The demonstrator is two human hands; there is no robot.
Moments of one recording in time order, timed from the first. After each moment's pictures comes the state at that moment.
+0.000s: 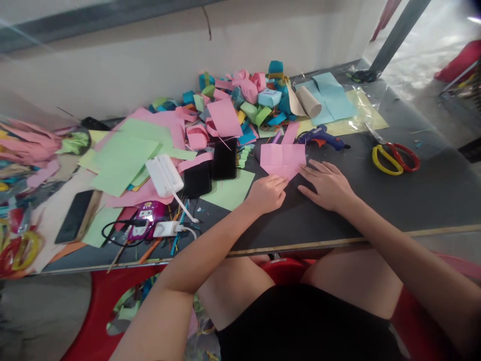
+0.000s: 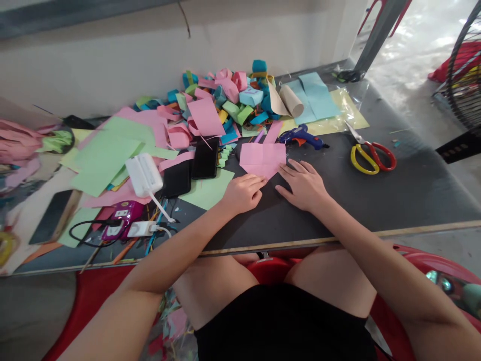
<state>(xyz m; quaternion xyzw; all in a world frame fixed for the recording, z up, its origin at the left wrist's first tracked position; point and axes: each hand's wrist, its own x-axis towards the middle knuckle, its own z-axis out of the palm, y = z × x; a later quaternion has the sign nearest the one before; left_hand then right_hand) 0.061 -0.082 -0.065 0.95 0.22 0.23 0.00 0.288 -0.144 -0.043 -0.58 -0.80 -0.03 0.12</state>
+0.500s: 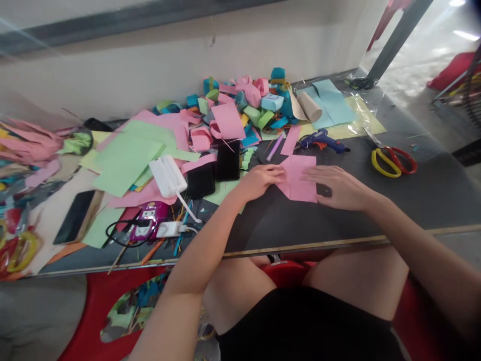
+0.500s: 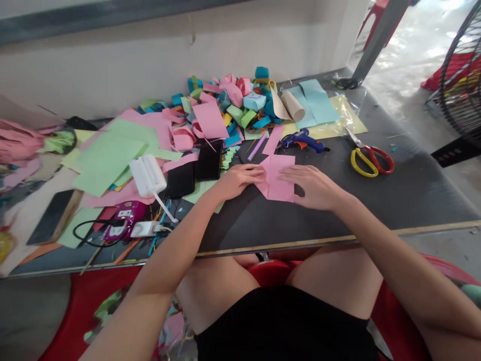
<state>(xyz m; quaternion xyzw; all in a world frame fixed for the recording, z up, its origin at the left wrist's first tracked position) 0.035 -0.030 -0.050 0.96 0.18 0.17 0.12 0.305 -0.147 -0.010 -0.48 -0.86 0.07 0.15</state>
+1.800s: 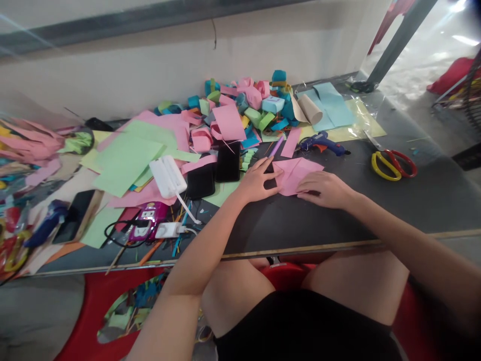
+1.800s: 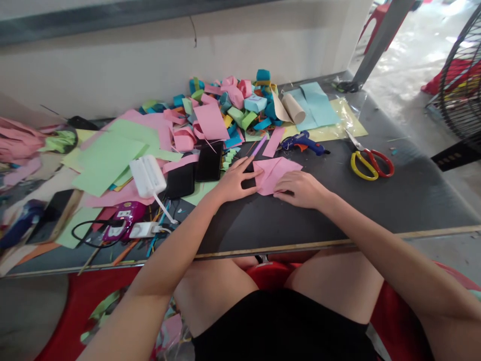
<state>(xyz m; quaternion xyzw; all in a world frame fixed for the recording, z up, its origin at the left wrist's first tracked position) 0.034 -0.036 -0.058 0.93 0.32 0.16 0.11 0.292 -0.125 -0.028 -0.41 -0.88 0.09 0.20</state>
